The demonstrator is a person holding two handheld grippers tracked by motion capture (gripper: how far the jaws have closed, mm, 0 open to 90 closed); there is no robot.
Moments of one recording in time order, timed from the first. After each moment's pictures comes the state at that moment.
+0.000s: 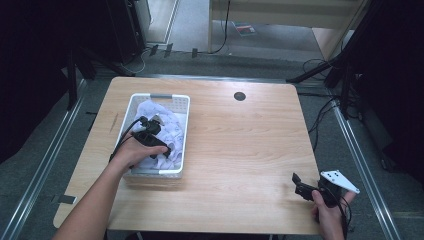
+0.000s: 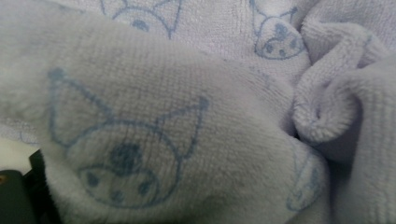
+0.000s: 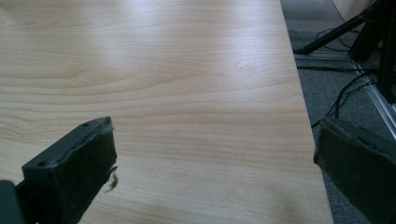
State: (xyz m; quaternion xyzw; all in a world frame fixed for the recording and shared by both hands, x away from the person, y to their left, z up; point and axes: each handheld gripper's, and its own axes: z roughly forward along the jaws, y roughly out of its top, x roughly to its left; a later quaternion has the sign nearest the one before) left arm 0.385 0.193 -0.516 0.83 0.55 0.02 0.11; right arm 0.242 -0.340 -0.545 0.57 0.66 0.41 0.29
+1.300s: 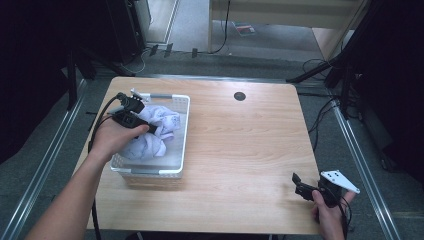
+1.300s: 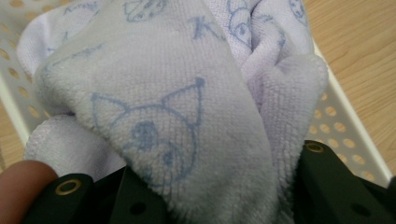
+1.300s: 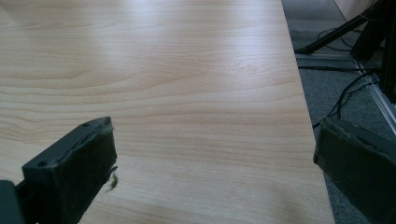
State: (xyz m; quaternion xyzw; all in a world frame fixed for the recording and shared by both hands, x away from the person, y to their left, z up) left arm 0.372 0.223 -0.406 0.82 0.52 0.06 0.23; right arm 0.243 -0.340 -0.545 0.56 0.66 0.41 0.29
